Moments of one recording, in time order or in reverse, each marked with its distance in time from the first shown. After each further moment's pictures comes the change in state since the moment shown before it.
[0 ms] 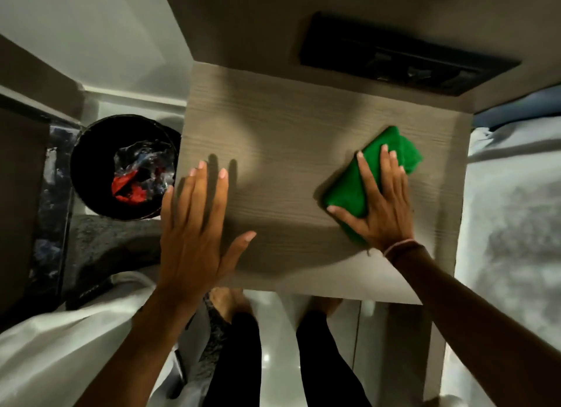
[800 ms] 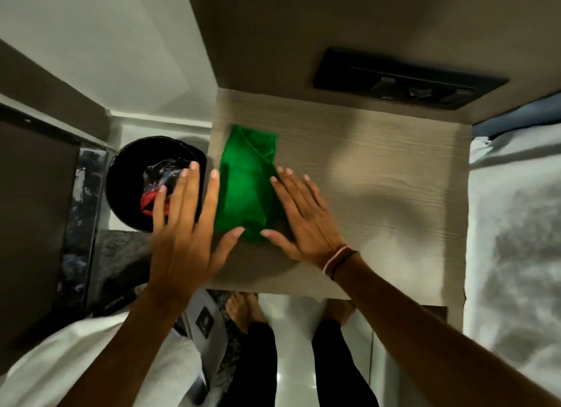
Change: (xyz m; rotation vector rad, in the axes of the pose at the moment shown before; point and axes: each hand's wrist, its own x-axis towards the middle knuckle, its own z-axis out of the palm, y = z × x) left_hand 0.003 -0.051 -0.025 0.046 0.084 0.045; right_hand 0.018 -0.148 -0.003 0.206 0.018 -0.364
